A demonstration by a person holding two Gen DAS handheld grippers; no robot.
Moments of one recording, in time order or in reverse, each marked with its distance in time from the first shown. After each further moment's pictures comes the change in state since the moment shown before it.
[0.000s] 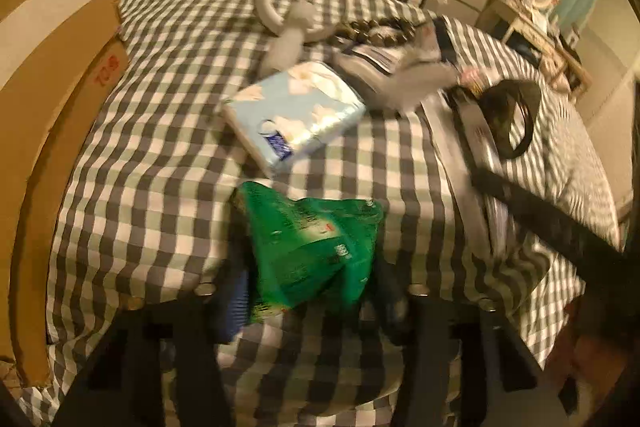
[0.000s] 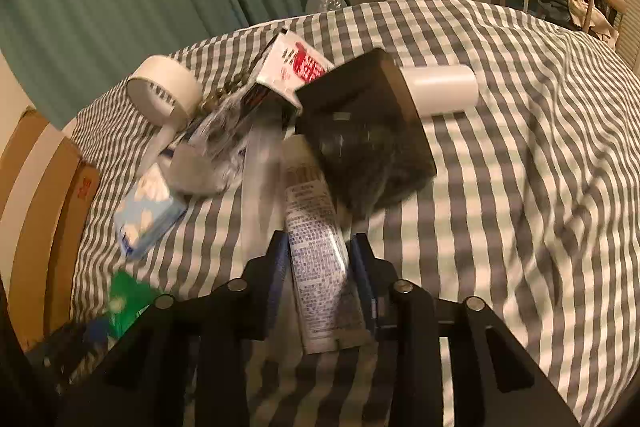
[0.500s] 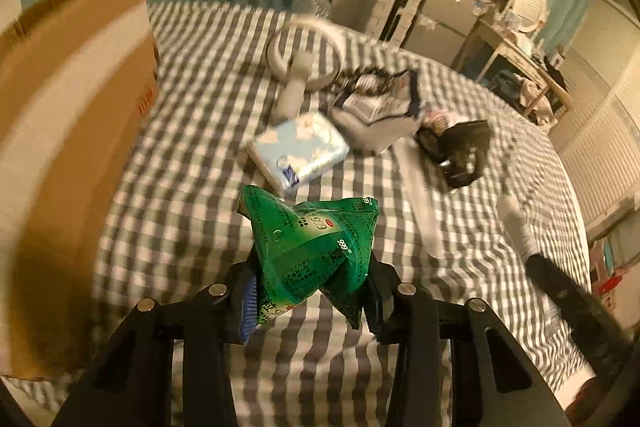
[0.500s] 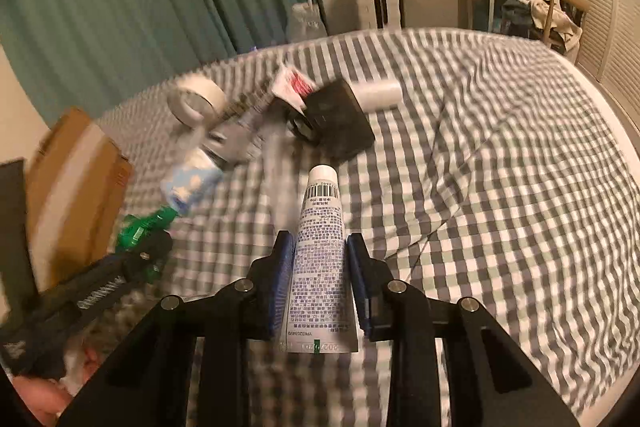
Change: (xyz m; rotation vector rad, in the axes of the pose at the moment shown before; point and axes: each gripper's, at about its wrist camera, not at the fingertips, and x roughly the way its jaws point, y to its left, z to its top) left arm -0.072 0.011 0.002 0.012 -0.084 -0.051; right arm -0.123 0.011 -0.036 0.060 -0.116 -0.020
